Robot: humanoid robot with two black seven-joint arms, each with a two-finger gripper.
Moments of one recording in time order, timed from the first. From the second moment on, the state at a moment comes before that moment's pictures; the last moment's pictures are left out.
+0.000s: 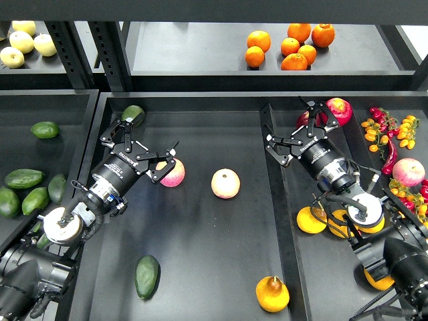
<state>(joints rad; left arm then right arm) -0.30 0.00 -1.33 -0.94 -0.06 -0.49 0.34 0.55 0.01 1.20 0.61 -0.17 0.58 -0.03</state>
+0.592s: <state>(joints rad) -0.29 0.00 -1.34 -0.94 -0.06 -0.49 0.36 0.55 0.01 1.20 0.61 -0.17 0.58 -0.03</state>
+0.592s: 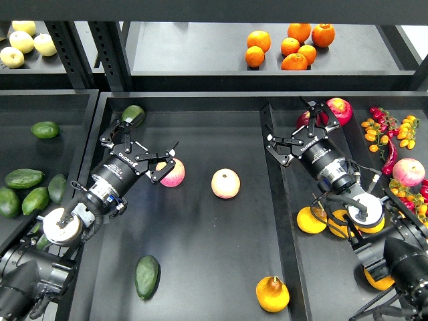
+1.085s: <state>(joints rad) -0.46 0.10 -1.11 -0.95 -0.07 -0.49 0.49 0.55 0.01 1.21 0.61 -0.17 0.58 -0.03</state>
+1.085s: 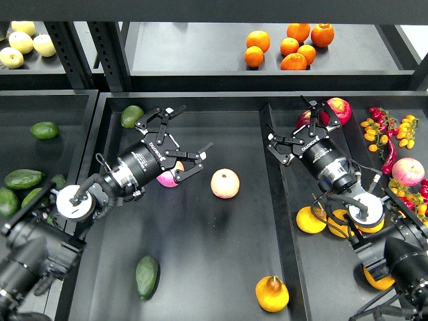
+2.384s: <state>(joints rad) -0.78 0.55 -0.27 -1.07 0.40 -0.49 0.49 0.55 0.02 1.21 0.60 -0.17 0.58 -0.03</state>
